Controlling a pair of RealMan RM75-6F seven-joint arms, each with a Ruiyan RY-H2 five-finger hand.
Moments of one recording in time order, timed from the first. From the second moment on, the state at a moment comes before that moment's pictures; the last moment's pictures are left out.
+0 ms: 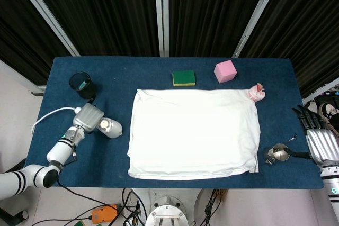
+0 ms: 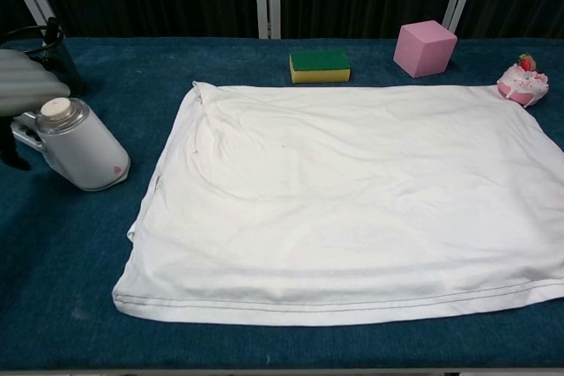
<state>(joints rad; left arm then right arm) -0.75 -1.32 0.01 -1.48 1.00 0.80 0.77 0.17 -0.94 0.07 -1.71 -1.47 1.34 0.15</state>
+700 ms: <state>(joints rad) -0.77 -1.31 0.03 -1.48 0.99 0.79 0.68 0.17 -0.94 0.07 -1.72 -1.47 1.34 0.15</state>
